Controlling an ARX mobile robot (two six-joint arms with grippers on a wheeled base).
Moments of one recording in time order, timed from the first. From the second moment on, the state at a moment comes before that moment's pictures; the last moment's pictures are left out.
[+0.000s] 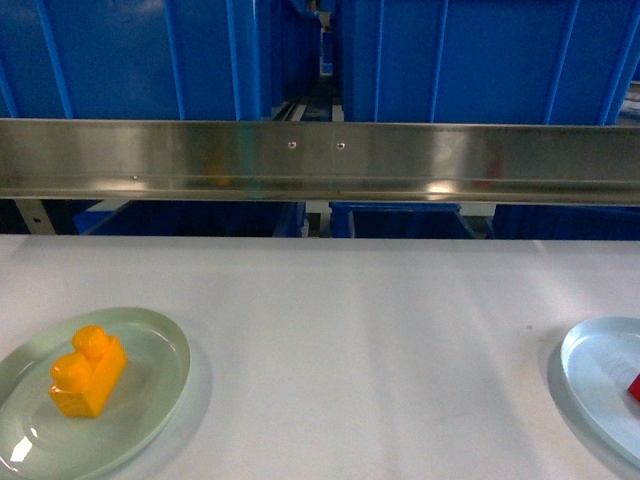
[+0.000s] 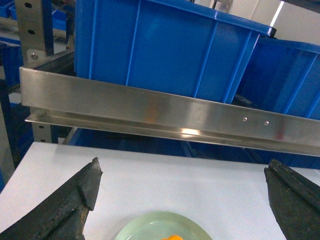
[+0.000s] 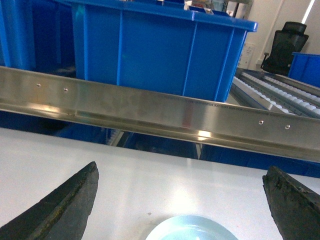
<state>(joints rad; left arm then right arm) 0.37 1.09 0.26 0.81 0.48 -0.20 0.08 1.07 0.21 0.85 -0.02 -0.12</state>
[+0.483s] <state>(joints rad) 0.29 1.23 0.35 0.85 0.42 -0.15 -0.09 1.64 0.46 0.91 -0.11 -0.18</state>
